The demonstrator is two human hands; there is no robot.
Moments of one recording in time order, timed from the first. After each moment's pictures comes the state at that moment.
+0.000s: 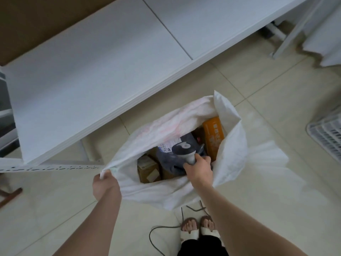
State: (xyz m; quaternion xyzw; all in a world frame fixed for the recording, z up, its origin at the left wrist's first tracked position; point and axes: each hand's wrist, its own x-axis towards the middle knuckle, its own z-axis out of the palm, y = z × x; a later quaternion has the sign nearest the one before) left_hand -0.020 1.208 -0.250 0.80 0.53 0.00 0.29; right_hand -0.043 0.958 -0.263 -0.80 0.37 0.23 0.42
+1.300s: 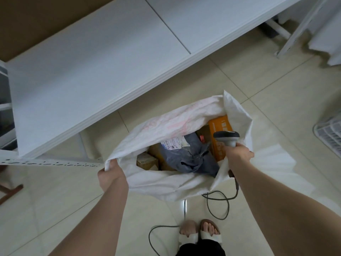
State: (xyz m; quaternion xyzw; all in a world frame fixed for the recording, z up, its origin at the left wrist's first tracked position) left_hand -0.014 1.169 -0.267 0.72 0.59 0.05 0.36; right_hand -0.021 0.835 -0.312 -0.66 0.59 0.16 0.43
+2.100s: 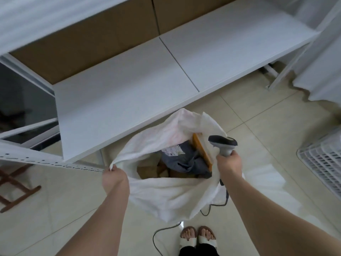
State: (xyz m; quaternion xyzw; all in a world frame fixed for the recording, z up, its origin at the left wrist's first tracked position) left_hand -0.013 1.192 -0.124 0.80 0.51 0.04 0.31; right_hand -0.033 0.884 -0.138 -0.71 0.50 0.11 0.48
